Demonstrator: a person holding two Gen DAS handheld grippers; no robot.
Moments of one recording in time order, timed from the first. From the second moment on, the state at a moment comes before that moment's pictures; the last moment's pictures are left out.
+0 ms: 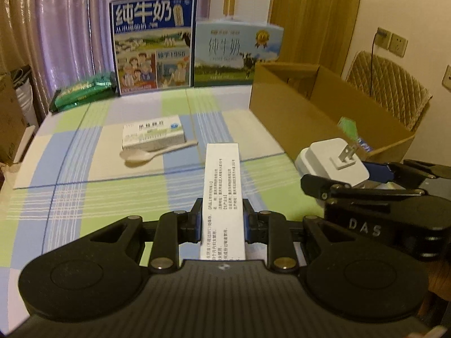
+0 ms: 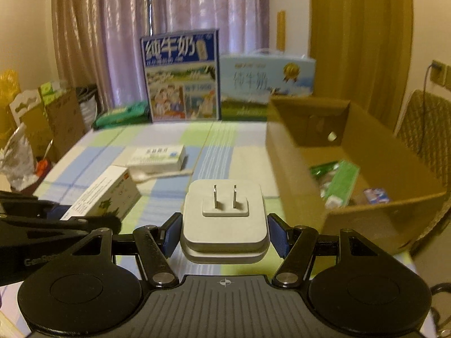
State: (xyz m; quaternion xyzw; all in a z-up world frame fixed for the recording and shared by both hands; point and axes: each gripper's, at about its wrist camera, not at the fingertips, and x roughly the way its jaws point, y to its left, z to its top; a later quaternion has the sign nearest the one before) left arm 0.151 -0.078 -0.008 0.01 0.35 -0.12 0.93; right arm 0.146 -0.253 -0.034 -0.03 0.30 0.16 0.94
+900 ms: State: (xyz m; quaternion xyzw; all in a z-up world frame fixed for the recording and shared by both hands) left arm 0.139 -0.190 0.046 0.04 0.33 -0.19 0.92; right arm 0.142 -0.400 0.033 0.01 0.26 0.08 0.96
